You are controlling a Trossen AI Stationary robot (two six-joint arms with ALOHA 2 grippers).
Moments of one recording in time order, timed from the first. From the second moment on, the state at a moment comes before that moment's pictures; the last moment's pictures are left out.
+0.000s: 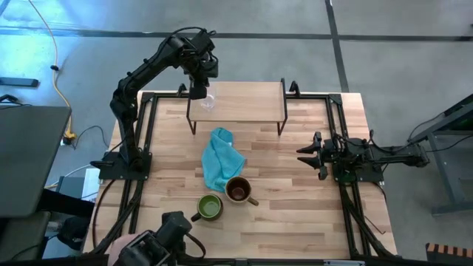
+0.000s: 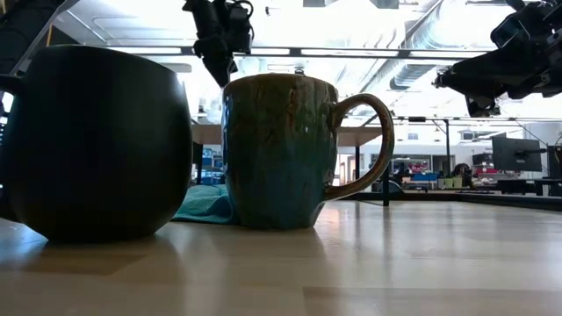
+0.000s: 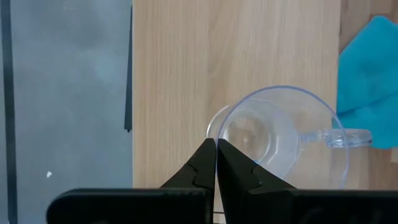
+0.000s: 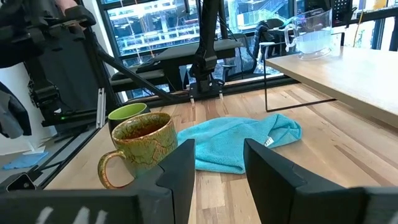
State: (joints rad) left arm 0.86 1.91 2.11 -1.44 0.10 0.74; right arm 0.07 0.02 0.03 -0.02 0.07 0.16
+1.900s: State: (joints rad) left arm 0.86 1.91 2.11 -1.42 0.10 0.85; right arm 0.07 0.02 0.03 -0.02 0.08 0.15
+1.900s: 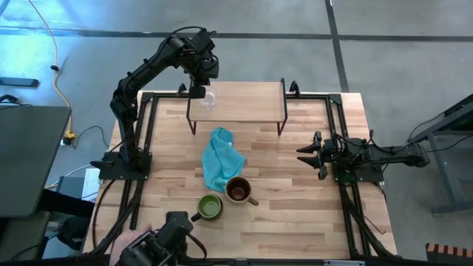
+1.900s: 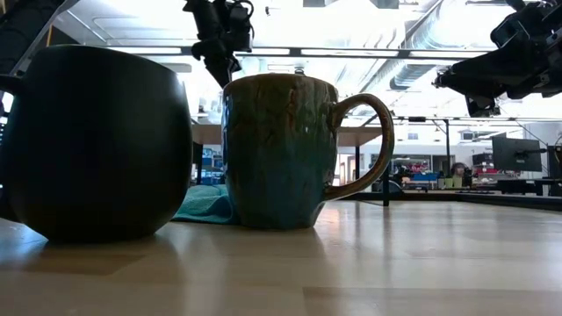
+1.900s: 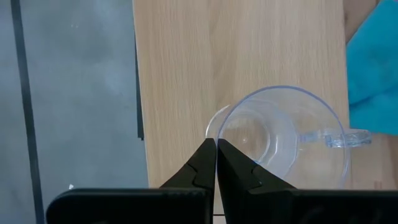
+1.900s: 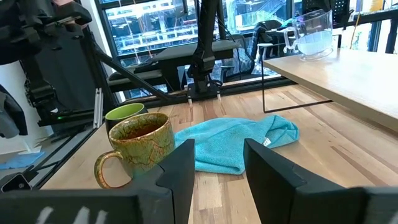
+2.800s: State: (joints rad) left arm 0.86 1.91 2.11 -1.42 0.10 0.87; right arm 0.07 0.02 0.03 -0.02 0.08 0.15
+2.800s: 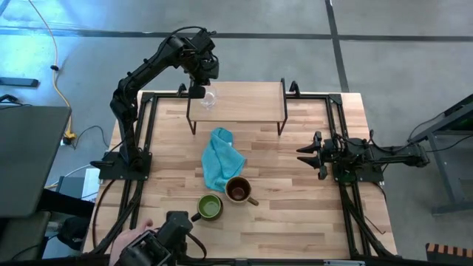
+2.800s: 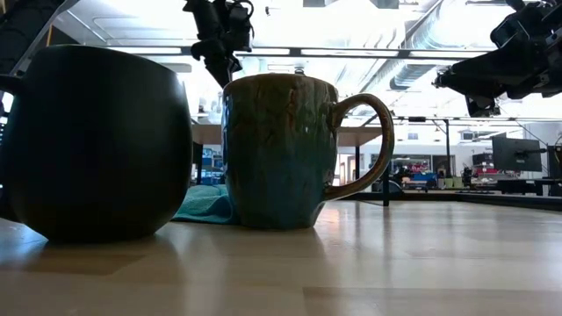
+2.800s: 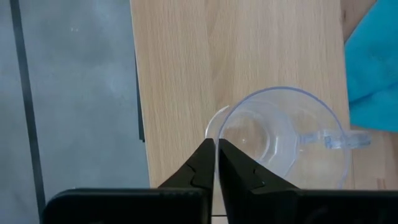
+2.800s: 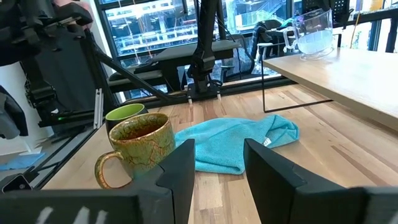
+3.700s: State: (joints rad) left arm 0.86 1.94 2.11 -1.42 0.06 0.80; right arm 0.07 0.02 0.03 -0.02 0.08 0.16
